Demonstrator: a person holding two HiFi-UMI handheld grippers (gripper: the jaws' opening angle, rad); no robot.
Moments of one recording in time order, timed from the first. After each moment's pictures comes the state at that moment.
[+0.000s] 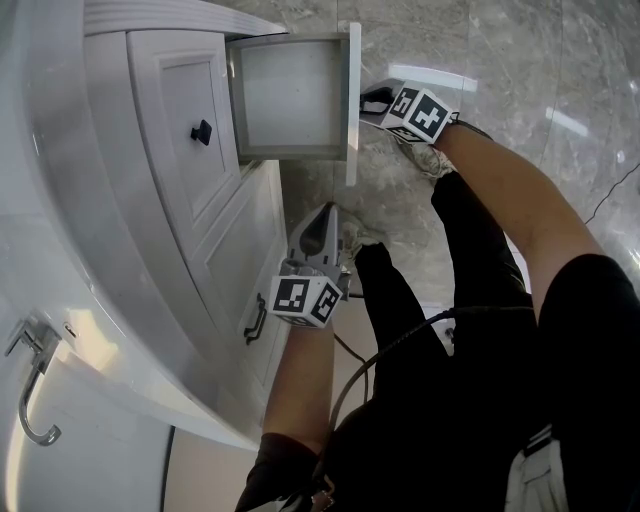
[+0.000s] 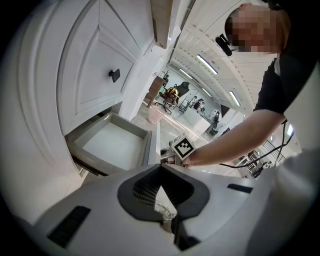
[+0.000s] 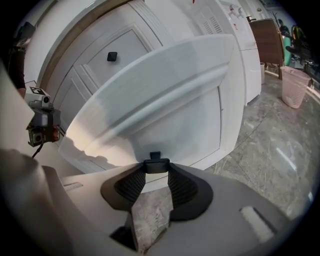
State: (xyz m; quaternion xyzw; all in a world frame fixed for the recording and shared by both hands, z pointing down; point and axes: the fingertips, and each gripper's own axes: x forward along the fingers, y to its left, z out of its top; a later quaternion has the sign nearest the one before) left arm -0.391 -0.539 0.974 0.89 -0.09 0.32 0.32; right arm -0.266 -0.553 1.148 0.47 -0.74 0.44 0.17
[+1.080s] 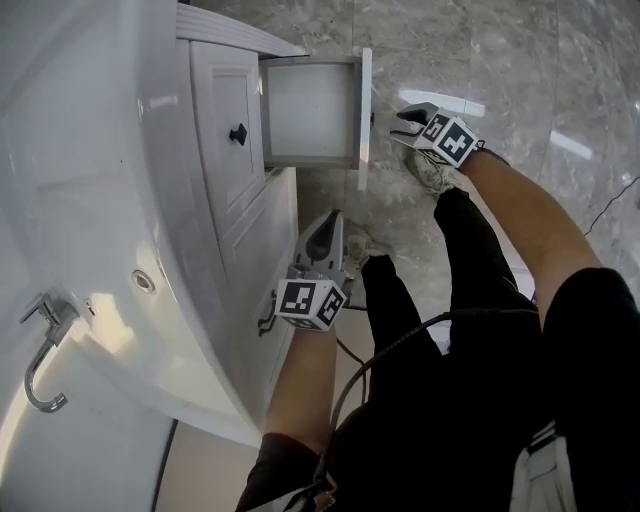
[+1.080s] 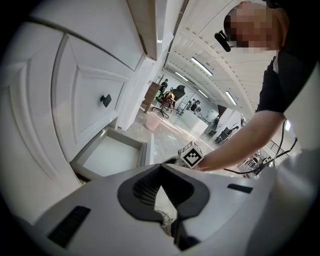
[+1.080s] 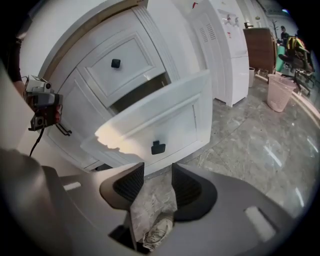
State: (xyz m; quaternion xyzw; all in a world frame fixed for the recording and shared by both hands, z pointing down) left arm -0.384 -0.550 0.915 0.90 -0.09 0.31 0.29; right arm -0.238 -0.503 1.109 0.50 -0.71 0.45 0.21
